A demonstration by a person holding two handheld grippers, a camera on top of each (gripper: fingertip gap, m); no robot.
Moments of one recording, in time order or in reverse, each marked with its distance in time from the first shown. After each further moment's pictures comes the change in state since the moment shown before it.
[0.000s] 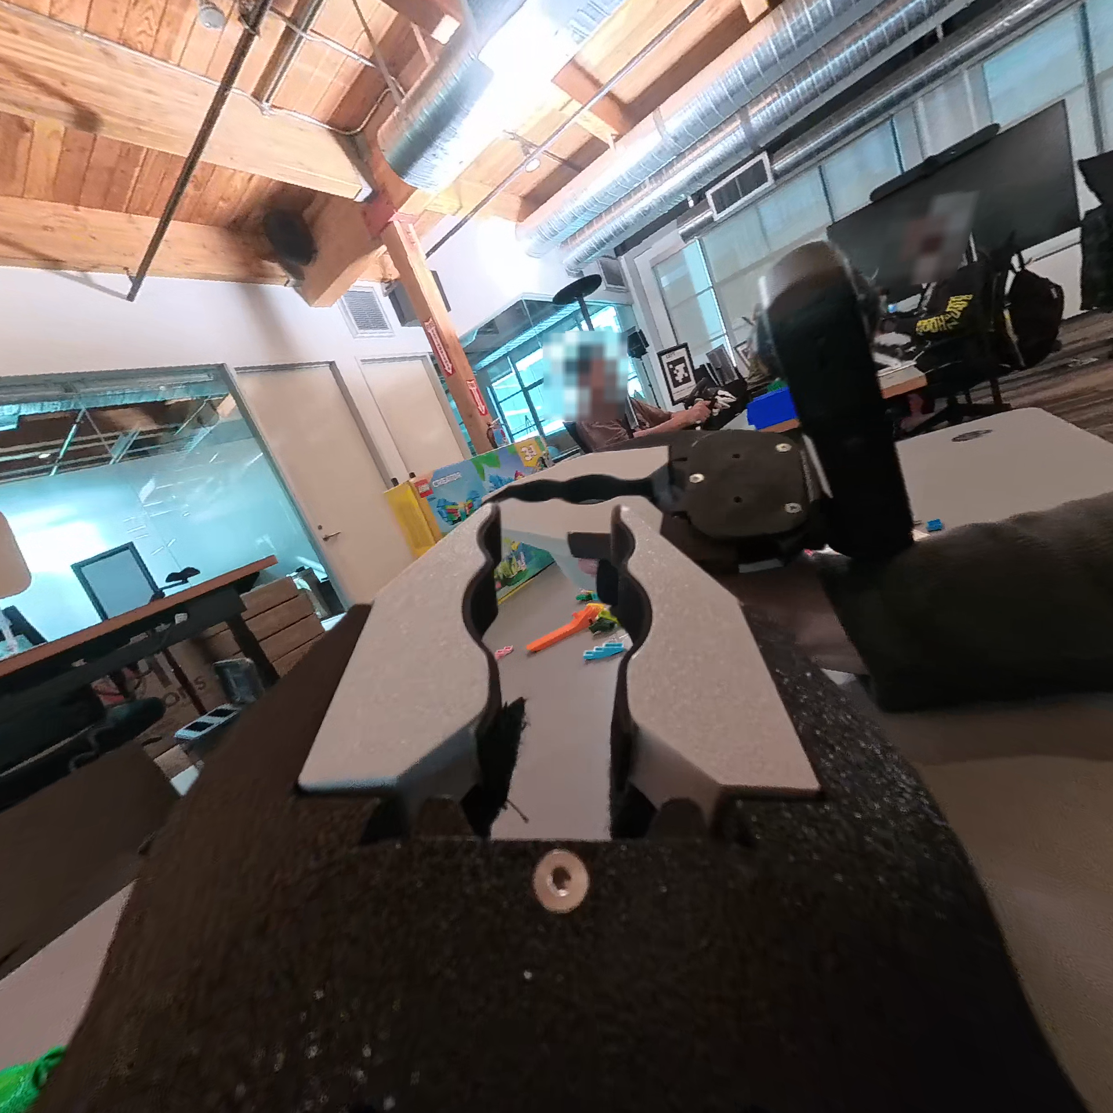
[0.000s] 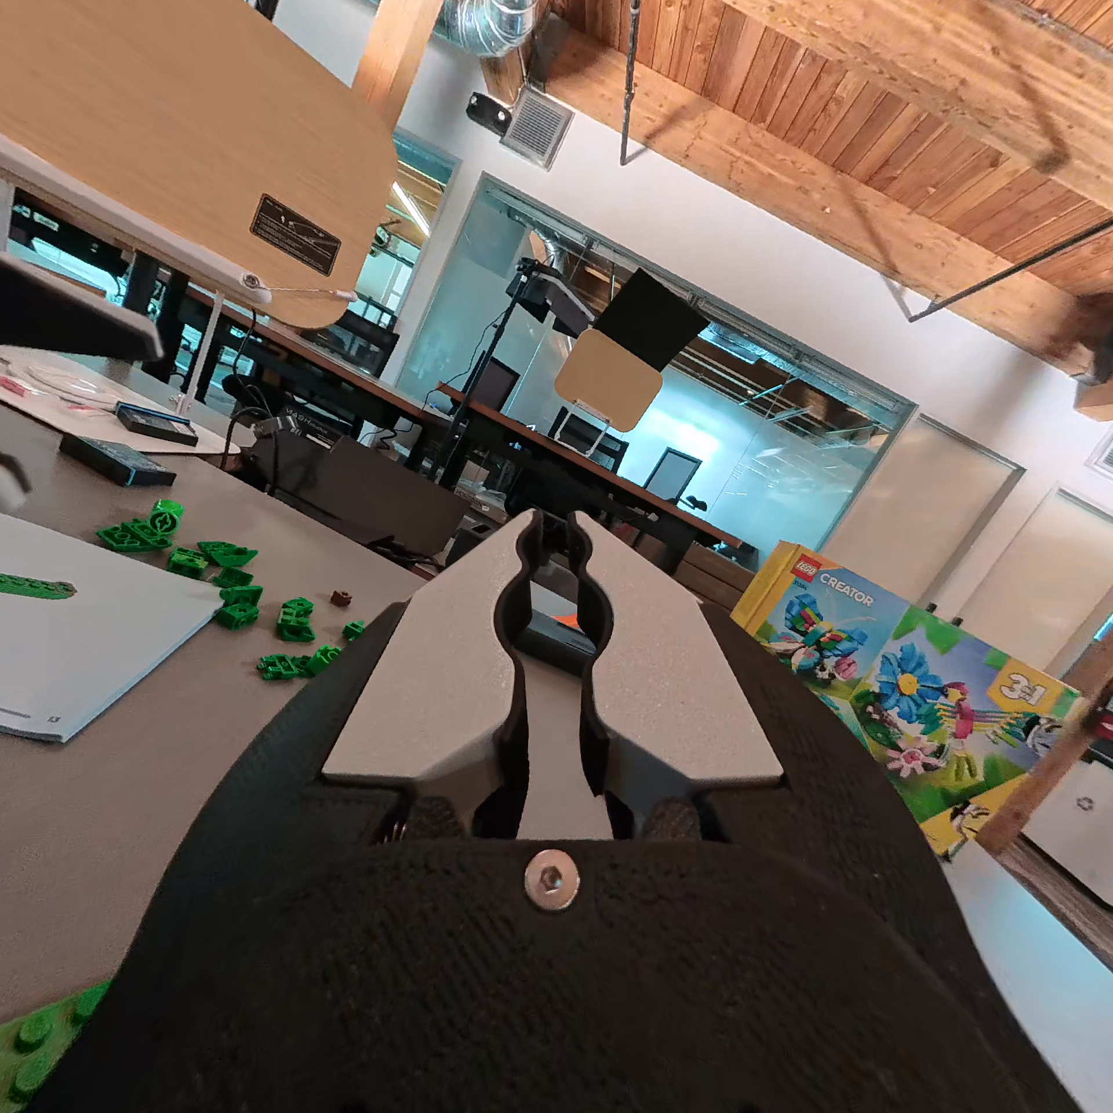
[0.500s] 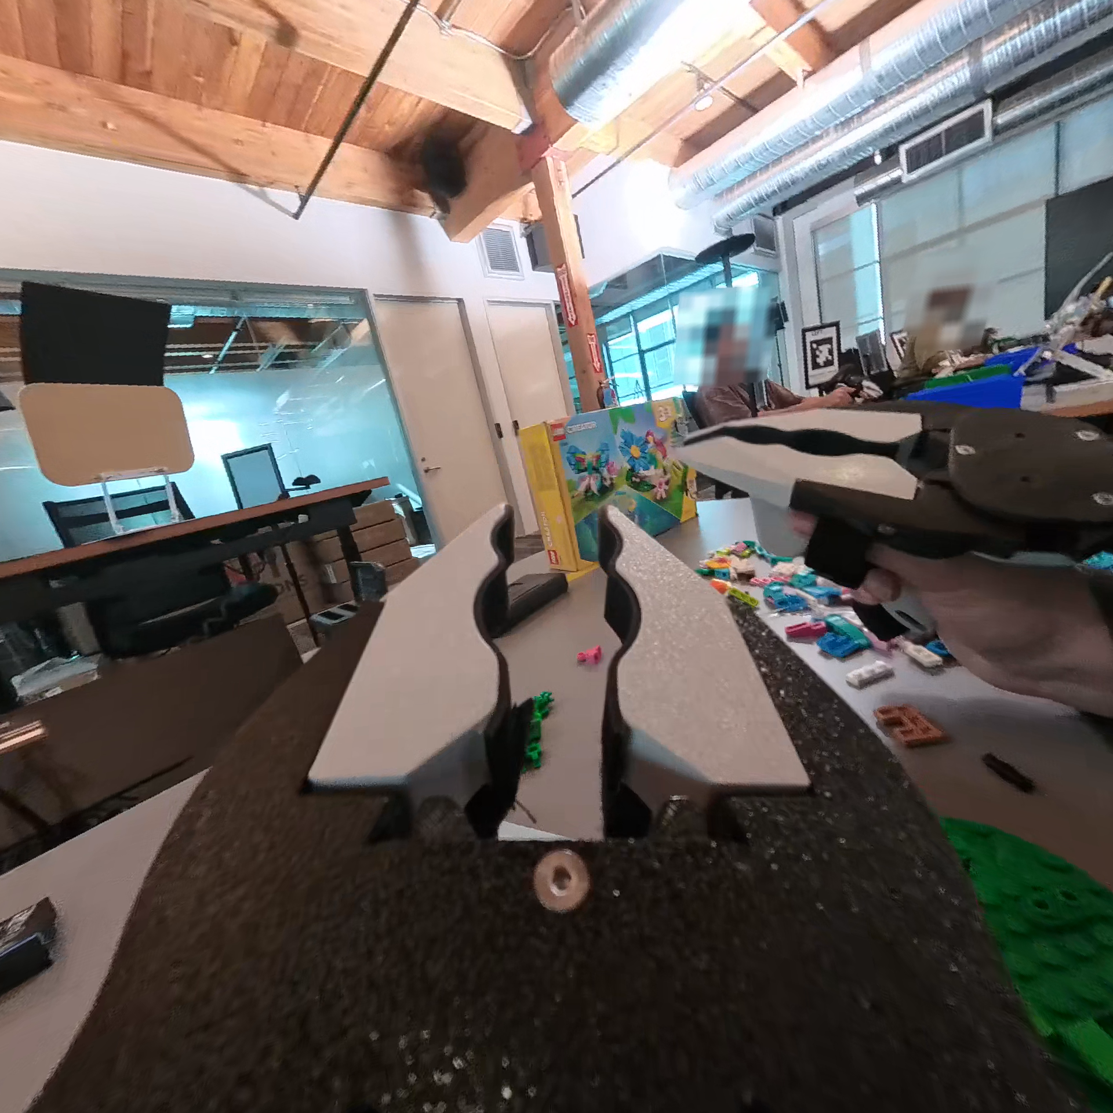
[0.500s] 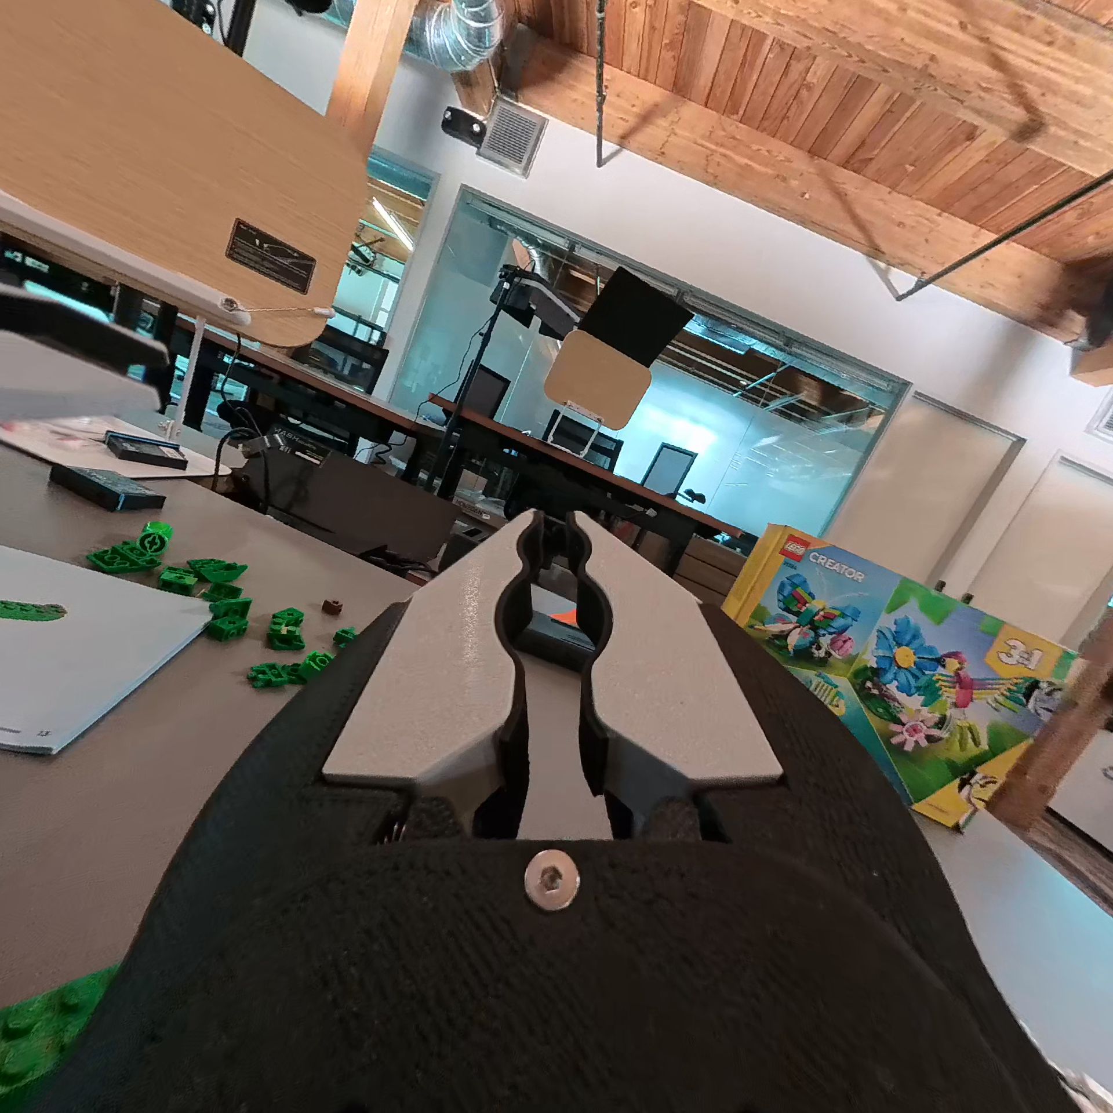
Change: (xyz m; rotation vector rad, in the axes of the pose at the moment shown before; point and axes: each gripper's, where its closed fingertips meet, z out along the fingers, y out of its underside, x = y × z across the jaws) left arm -0.075 0.027 -0.011 -0.074 -0.240 -0.071; right arm 0.014 0.003 -0.006 0.008 0.029 0.062
